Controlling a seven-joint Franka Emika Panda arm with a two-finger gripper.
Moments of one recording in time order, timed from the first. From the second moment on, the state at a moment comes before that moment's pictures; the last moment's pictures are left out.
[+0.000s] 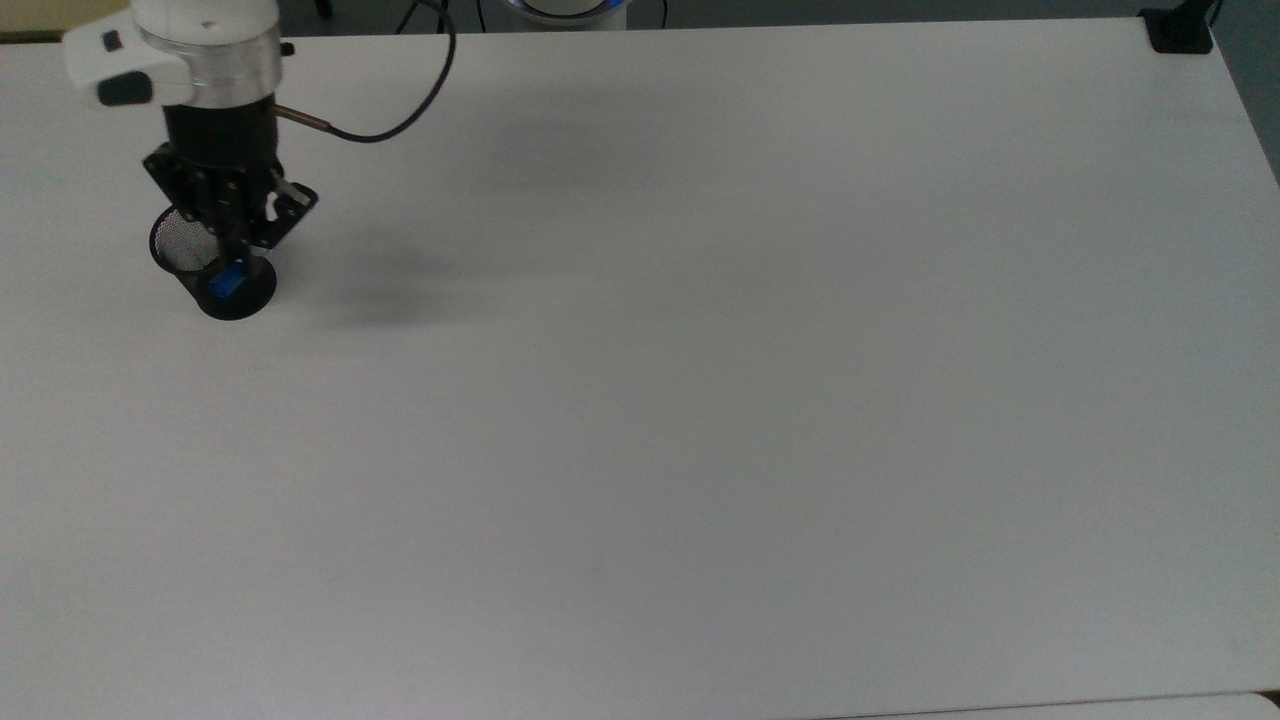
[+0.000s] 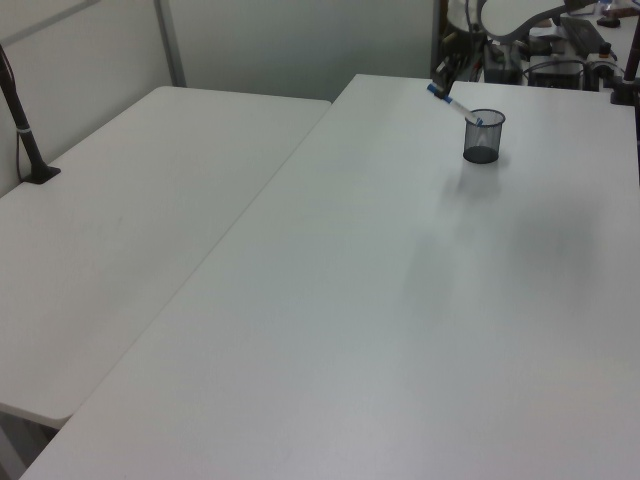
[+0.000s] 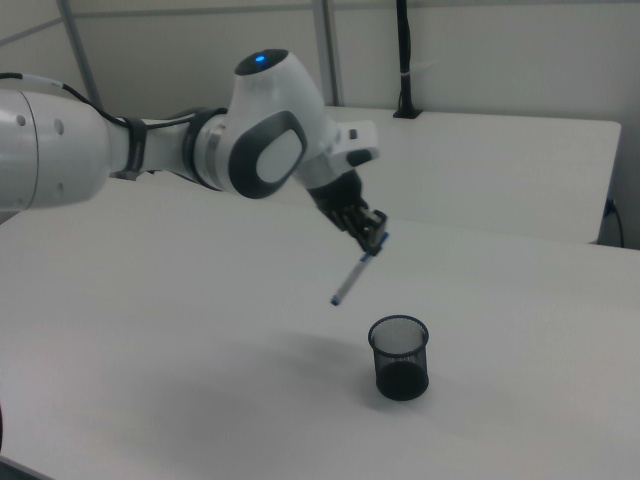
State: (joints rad) arm -0.24 0.21 -0.06 -1.77 -0.11 2.34 0.06
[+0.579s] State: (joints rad) arm -0.34 0.23 -0.11 -1.80 -0.11 2.51 0.00
